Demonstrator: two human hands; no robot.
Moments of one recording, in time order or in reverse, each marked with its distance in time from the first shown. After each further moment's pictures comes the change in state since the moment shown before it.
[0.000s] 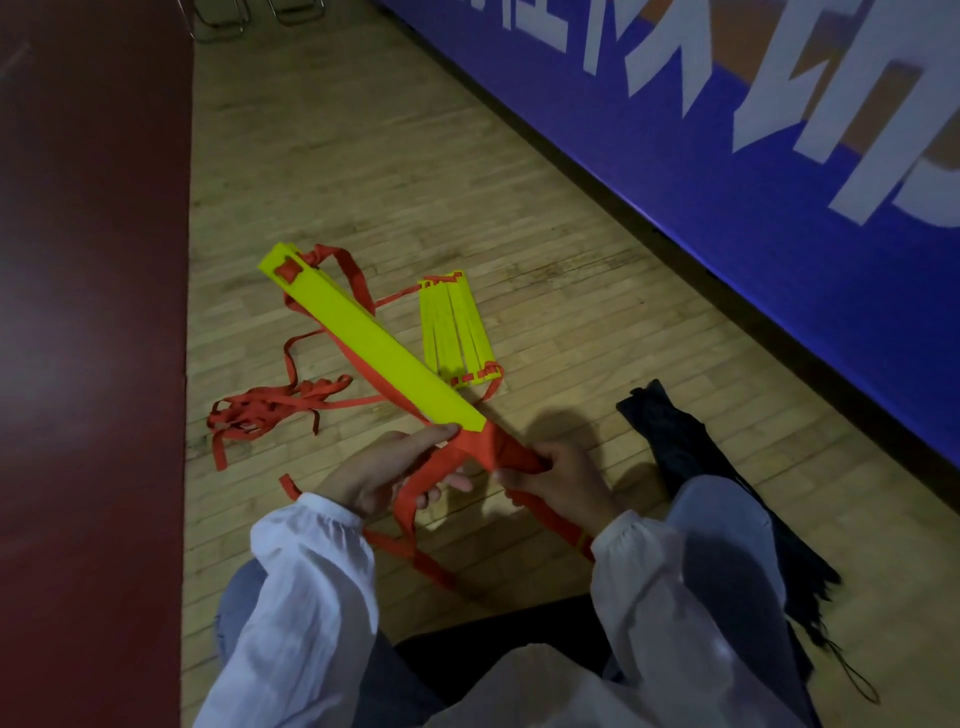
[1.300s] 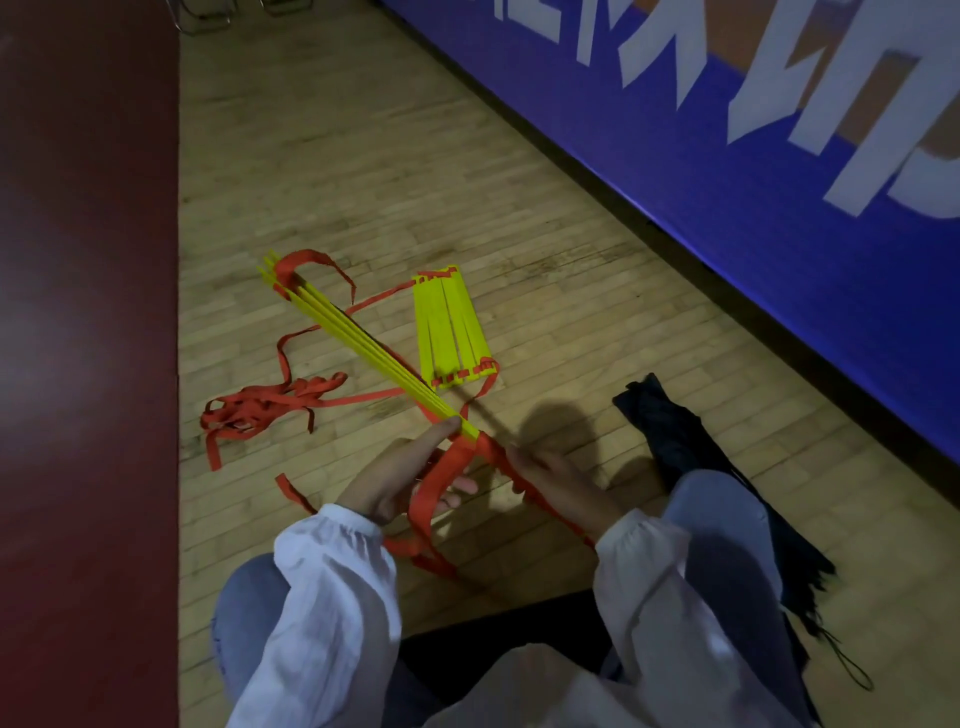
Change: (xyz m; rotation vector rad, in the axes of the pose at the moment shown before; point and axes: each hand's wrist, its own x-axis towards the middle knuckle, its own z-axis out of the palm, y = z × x) left_hand 0.013 -0.008 0.014 -0.075 0.049 -0.041; right_hand 0.012 0.014 0.000 0.004 -0.145 0.103
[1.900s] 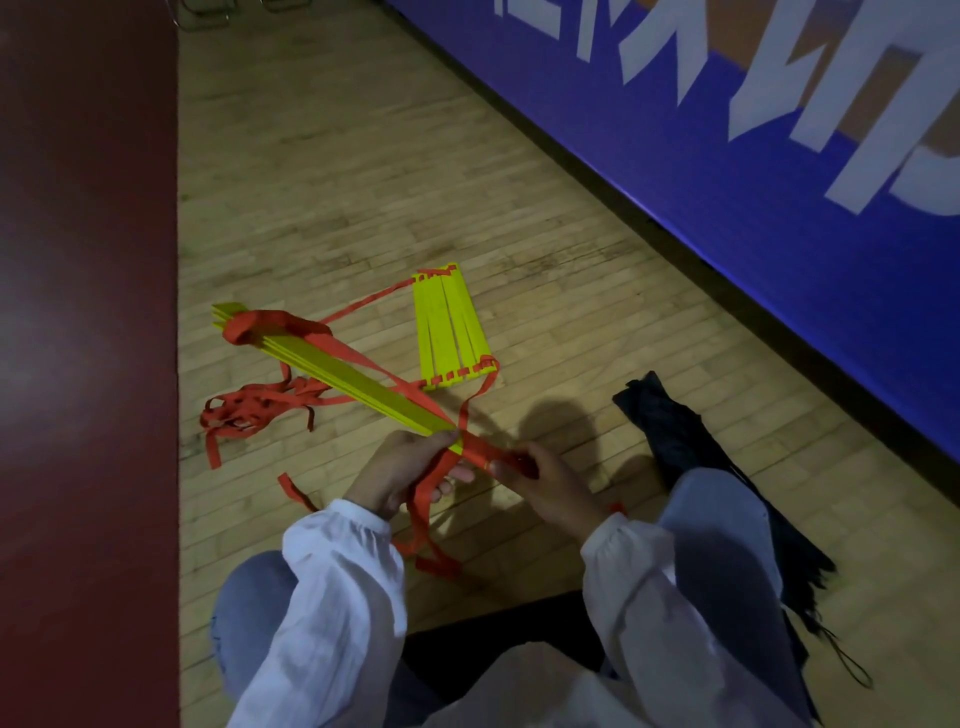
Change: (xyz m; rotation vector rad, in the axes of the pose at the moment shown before) left_hand 0.004 -0.002 0.002 0.006 0.116 0.145; right_hand 0.001 0.001 0.012 -0.126 0.095 -0.092
